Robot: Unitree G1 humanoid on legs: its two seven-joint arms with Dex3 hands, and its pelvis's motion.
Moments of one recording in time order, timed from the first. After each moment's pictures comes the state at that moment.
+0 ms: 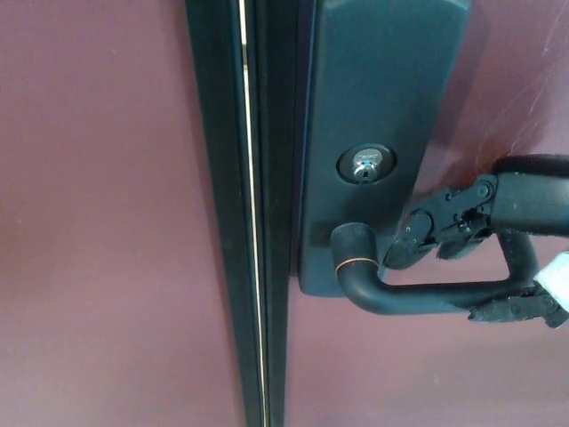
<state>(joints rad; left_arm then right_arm) 0.01 0.53 0.06 1.33 0.14 -0.19 -0.17 -0.64 -1.16 0.36 -0.75 0.12 0.64 0.75</state>
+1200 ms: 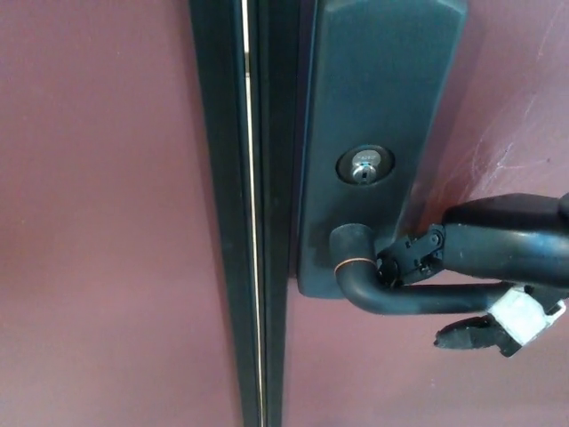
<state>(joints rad) 0.00 0.54 0.06 1.33 0.14 -0.20 -0.17 -0.60 -1.01 0.52 -0.78 -0.16 0.71 0.82</state>
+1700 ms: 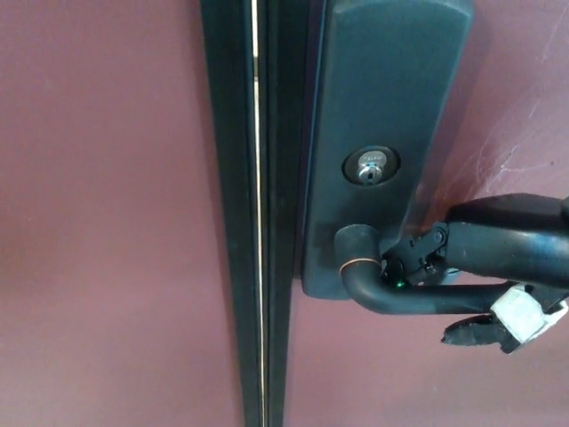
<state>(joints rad) -0.01 0.54 0.06 1.33 0.14 -0.19 -0.17 -0.51 -0.98 0.45 -0.76 -0.20 0.66 0.81</state>
